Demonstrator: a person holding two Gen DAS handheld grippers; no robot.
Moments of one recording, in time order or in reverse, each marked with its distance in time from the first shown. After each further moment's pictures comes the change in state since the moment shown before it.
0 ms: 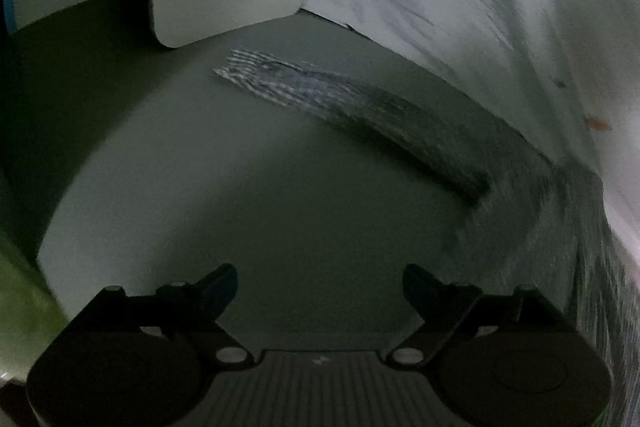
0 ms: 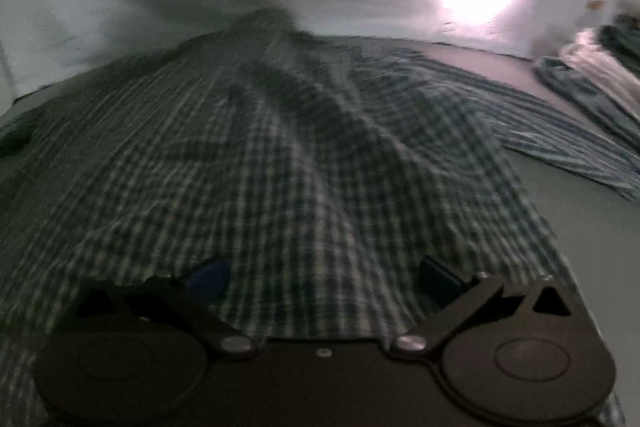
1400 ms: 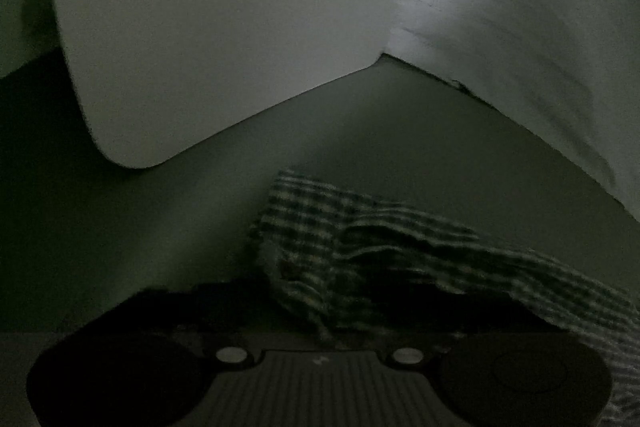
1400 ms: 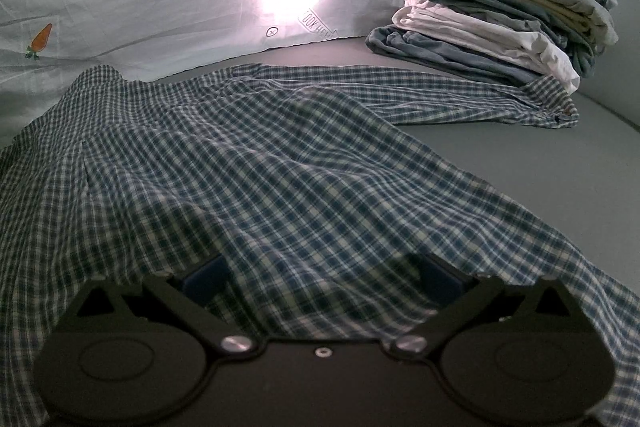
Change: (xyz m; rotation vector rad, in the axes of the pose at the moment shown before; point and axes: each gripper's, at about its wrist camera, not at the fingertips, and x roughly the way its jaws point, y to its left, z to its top) left arm 0.202 0.049 0.186 0.044 -0.073 0.138; right arm 0.034 0.032 0.019 0.369 -0.043 -0.454
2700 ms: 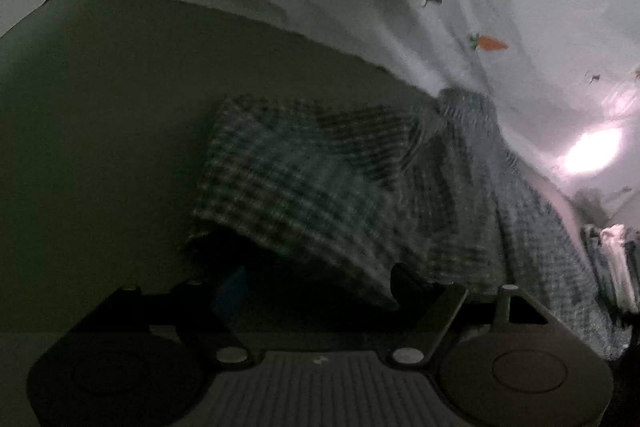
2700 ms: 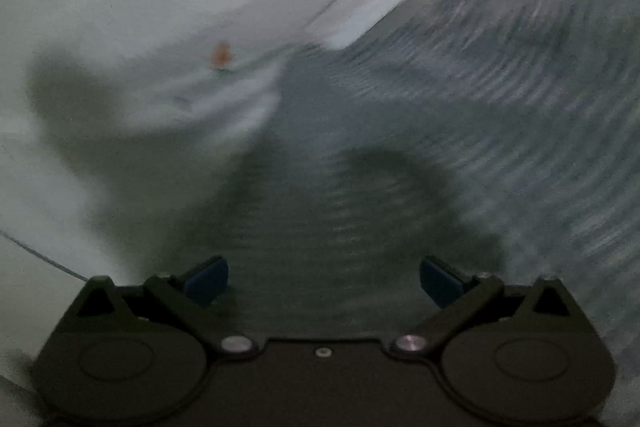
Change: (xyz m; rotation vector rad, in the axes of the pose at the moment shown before) left arm -0.084 -0.132 -0.065 0.365 0.348 -0.676; right arm 0.004 0.053 0.036 0.438 0.385 0.885
